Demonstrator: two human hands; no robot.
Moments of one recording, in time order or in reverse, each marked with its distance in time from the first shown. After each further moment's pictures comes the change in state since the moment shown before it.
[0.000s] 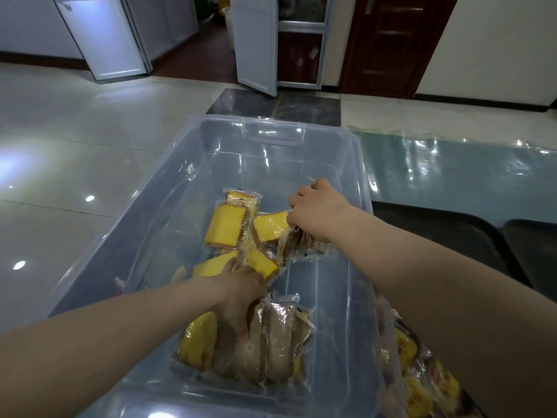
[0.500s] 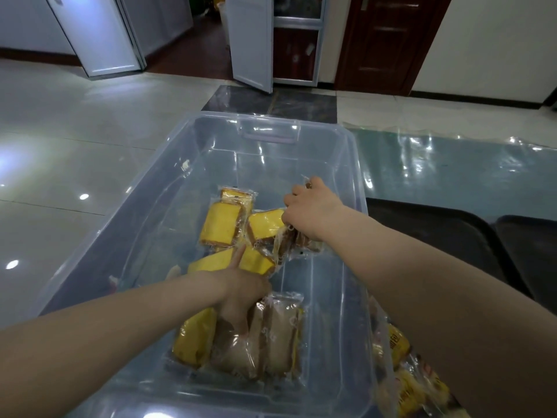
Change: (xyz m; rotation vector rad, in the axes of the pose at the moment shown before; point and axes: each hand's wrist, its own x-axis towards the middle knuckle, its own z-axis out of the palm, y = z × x) left_hand 0.003 0.002 -0.004 0.063 0.025 0.085; right_hand 0.002 -0.004 0.003 -0.014 0.013 0.007
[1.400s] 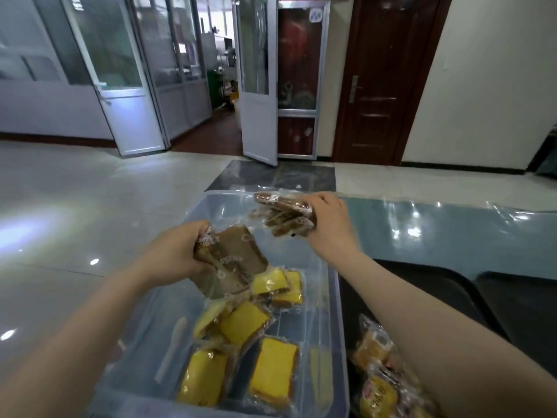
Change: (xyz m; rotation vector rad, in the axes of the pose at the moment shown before) left_hand -0.135 -0.047 -0.069 -0.480 0.979 -0.385; right_hand -0.059 0.046 -0.016 0.997 0.821 0.483
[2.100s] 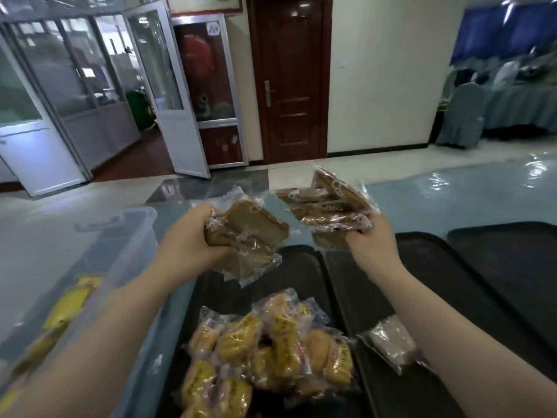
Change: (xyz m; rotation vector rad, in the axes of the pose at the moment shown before) left_hand 0.051 0.380 0.142 -0.222 0.152 0.139; right_hand -0.186 0.286 -0.272 0.498 0.370 0.302
